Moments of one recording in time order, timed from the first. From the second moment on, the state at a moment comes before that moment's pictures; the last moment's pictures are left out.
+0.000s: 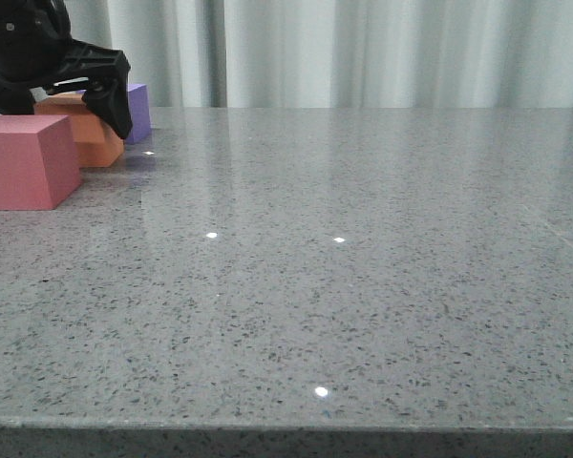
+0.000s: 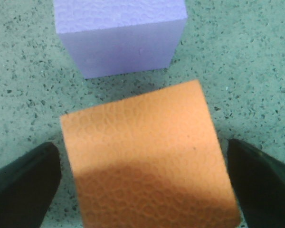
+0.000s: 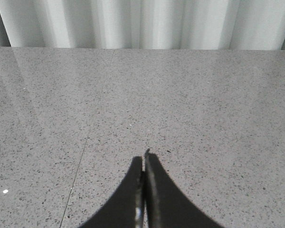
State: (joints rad) left arm -0.24 1.87 -1.50 -0.04 0.66 -0.01; right arm 0.03 0.61 -0.46 -0.12 0.16 0.14
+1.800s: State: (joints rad) left arm -0.24 0.25 -0.55 -0.06 0.48 -0.01; right arm 0.03 0.61 -0.46 -0.12 0.16 0.14
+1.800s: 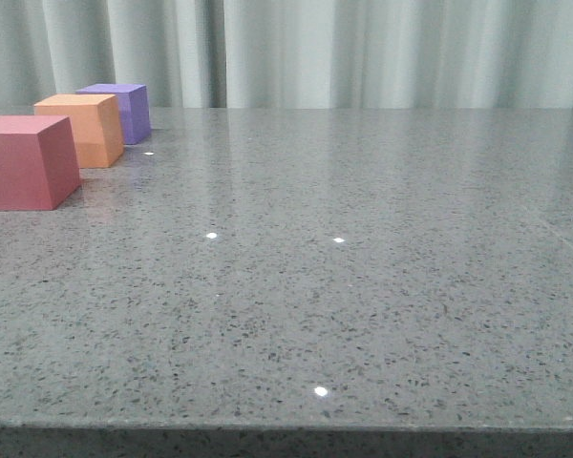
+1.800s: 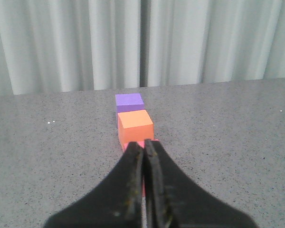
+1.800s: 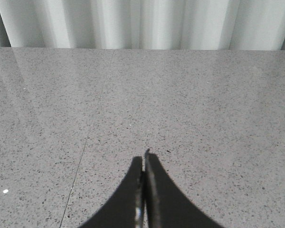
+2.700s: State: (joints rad) left arm -0.14 0.16 -0.35 0.01 0.24 -0.01; right arm 0.03 0.61 -0.46 -0.12 0.16 0.14
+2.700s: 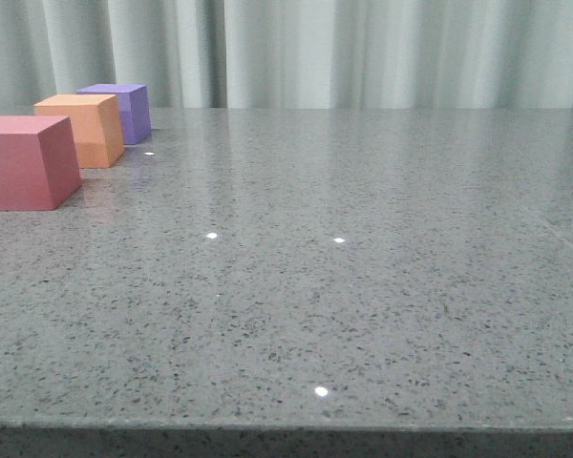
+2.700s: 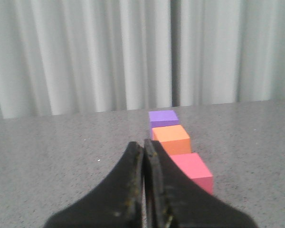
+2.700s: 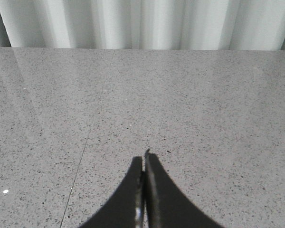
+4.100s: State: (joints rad) left arm -0.03 0.00 0.00 0.04 0.02 -0.01; right arm 0.03 0.61 -0.46 -0.12 0.16 0.14
